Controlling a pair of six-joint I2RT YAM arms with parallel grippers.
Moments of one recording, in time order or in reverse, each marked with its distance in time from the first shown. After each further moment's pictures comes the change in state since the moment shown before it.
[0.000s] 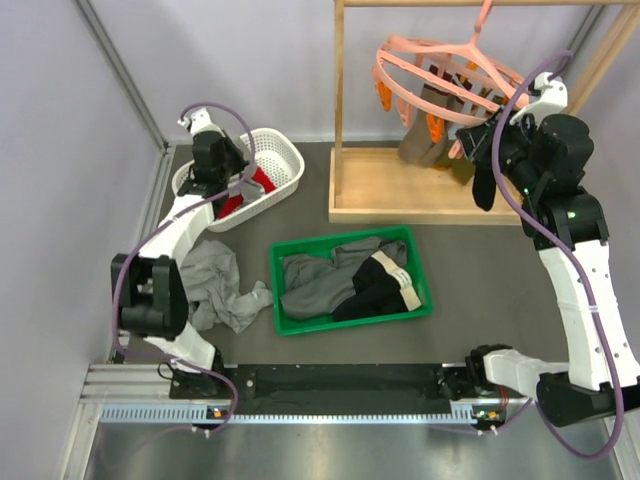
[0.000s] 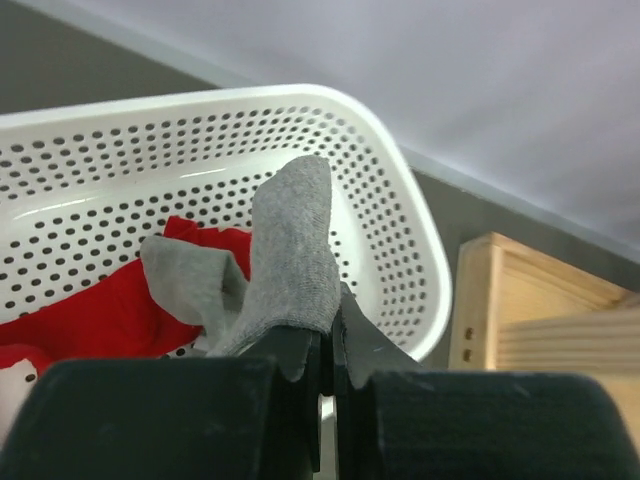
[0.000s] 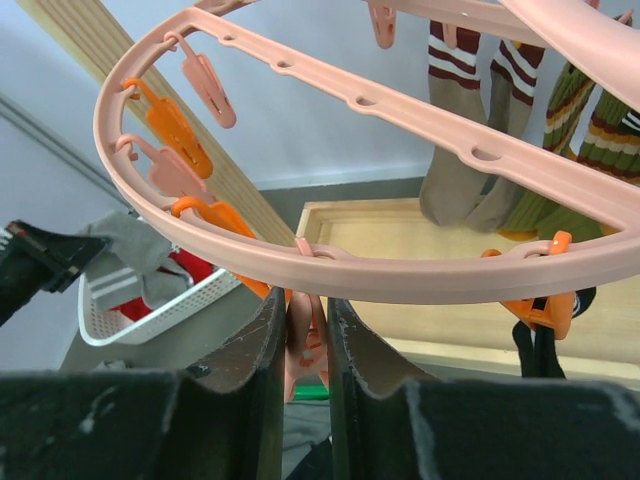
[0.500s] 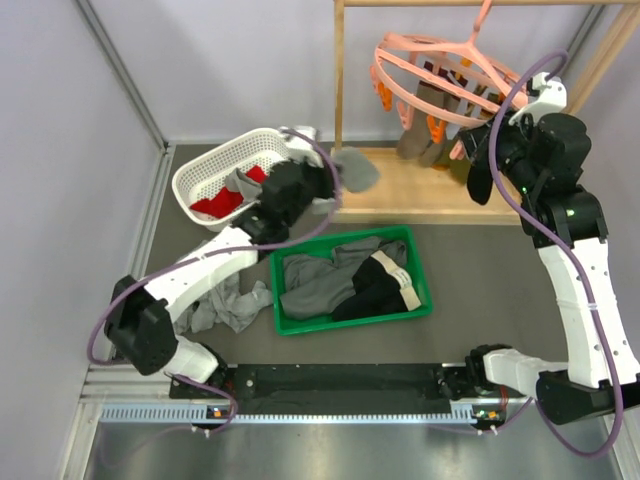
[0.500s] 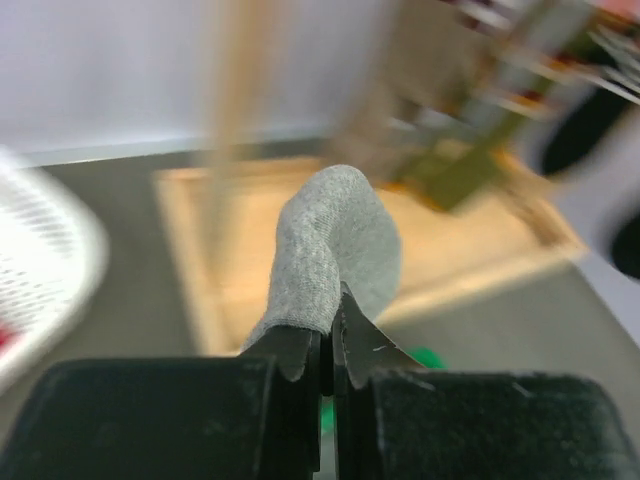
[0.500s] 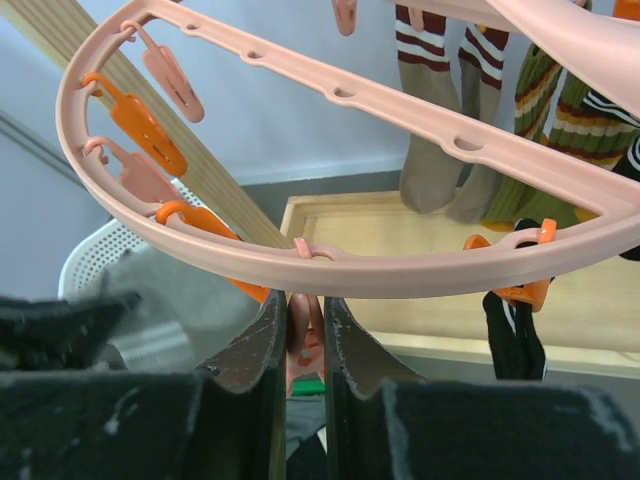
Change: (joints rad) left arm -0.613 -0.130 -0.059 0.148 -0.014 0.156; right arm 0.001 0.009 0.009 -0.029 0.036 -0.019
